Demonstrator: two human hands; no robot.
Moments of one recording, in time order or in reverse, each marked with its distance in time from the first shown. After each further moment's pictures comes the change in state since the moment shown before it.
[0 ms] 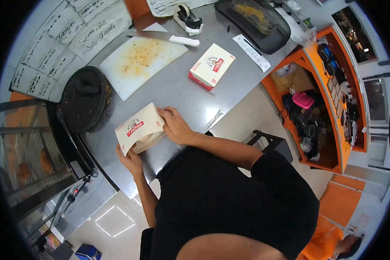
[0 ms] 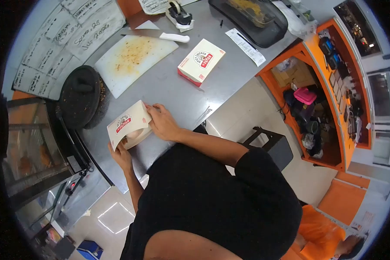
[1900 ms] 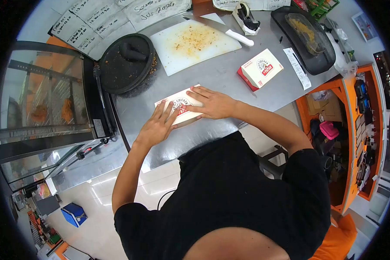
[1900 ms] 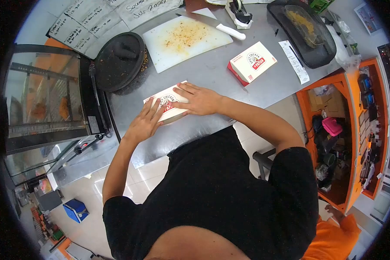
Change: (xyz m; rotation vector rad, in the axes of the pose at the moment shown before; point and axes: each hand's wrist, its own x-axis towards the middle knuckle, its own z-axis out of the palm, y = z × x) left_hand 0.048 0.080 -0.037 0.827 -0.807 0.897; right_hand 0.070 0.012 -0.039 -0.398 -0.646 -0.774
